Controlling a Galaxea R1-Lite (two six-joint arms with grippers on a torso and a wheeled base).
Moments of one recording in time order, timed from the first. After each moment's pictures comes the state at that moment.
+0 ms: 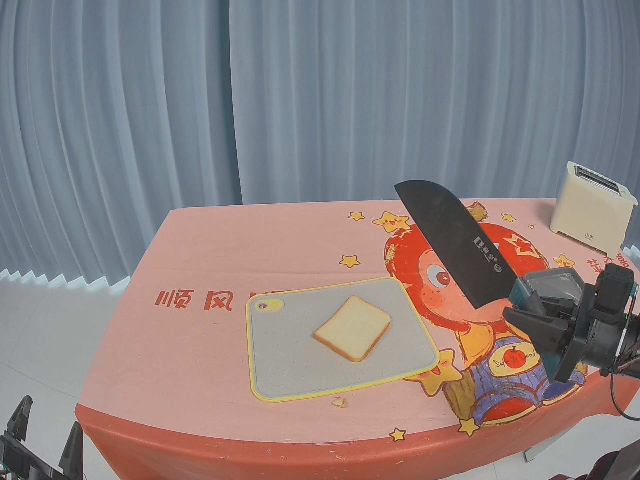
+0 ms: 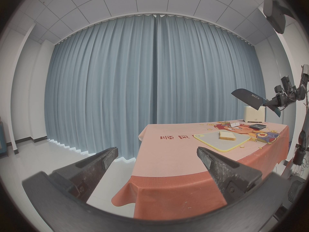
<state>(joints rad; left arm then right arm) 0.00 0.02 -0.02 0.00 0.00 0.00 0.51 1.19 -0.35 -0.62 0.23 0.05</state>
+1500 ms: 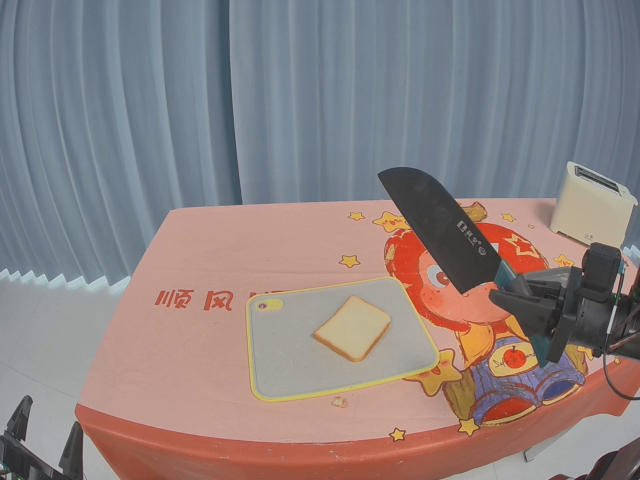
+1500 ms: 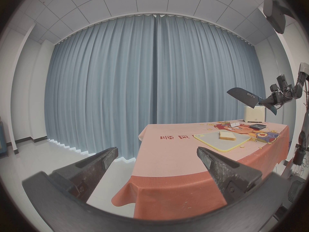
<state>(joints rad) 0.00 0.02 -0.02 0.00 0.00 0.00 0.48 1.27 -0.43 -0.62 0.31 0.07</state>
